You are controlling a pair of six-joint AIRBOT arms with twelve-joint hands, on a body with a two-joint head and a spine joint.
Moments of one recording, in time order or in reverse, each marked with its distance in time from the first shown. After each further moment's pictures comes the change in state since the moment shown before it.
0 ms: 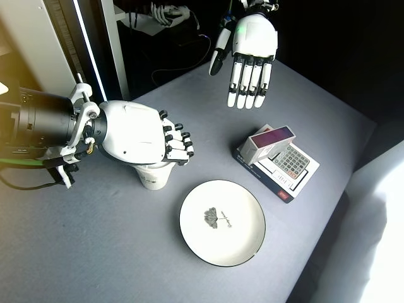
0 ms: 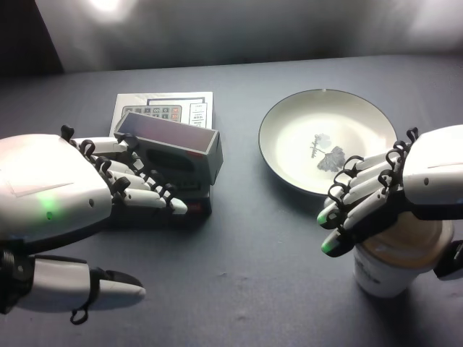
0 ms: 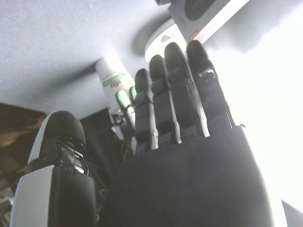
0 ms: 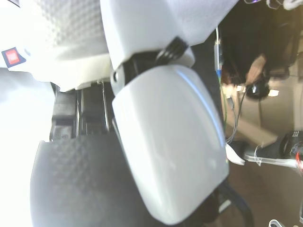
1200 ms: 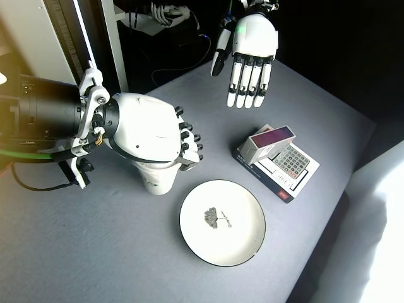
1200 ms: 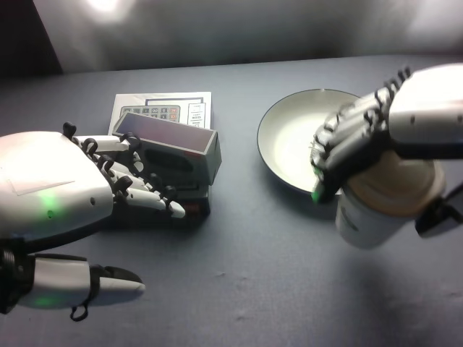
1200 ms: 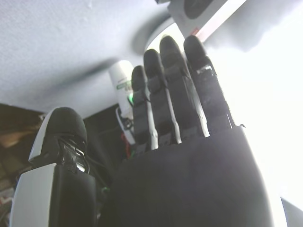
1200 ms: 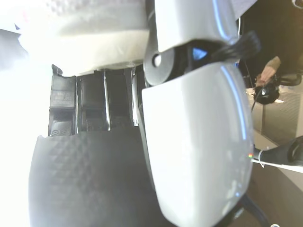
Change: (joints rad) left arm -0.010 0.000 0.000 0.013 -0.001 0.000; right arm 0.106 -0.012 0.004 0.333 -0.067 -0.356
